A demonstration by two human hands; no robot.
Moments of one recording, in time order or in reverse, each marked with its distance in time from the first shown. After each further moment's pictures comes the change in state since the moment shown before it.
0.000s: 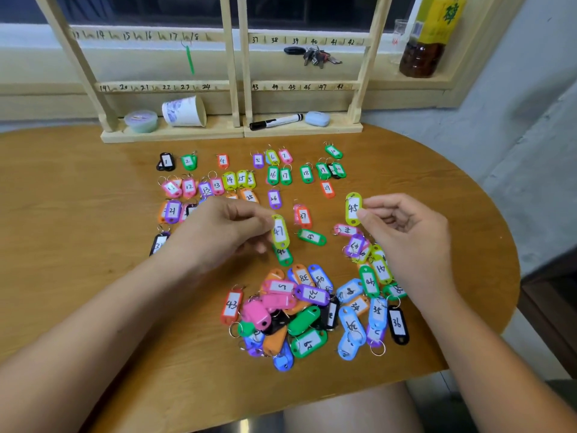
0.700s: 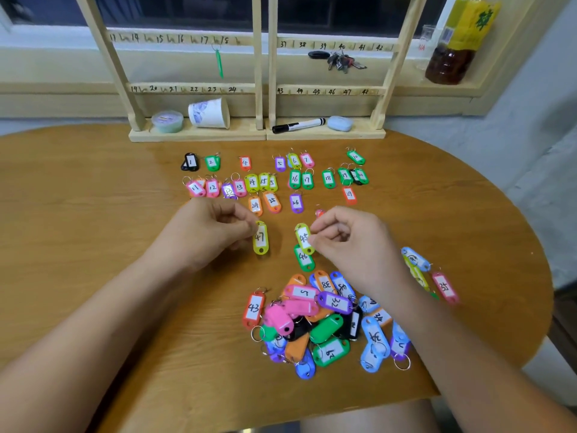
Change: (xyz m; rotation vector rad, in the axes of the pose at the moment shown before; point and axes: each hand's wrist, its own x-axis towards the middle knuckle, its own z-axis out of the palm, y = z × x) left_hand -0.004 -0.019 -0.040 0.111 0.181 -0.022; right_hand 0.001 -0.019 0.072 -0.166 -0.394 0.074
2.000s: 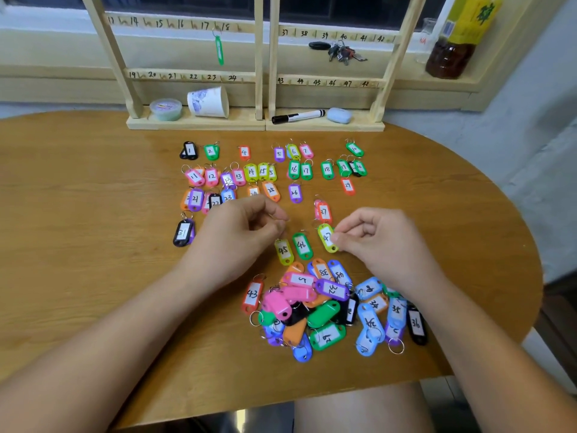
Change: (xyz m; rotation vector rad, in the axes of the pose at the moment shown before) left_hand -0.017 -0.001 0.038 0.142 0.015 0.247; right_hand -0.016 0.002 -0.034 -0.079 -0.042 0.152
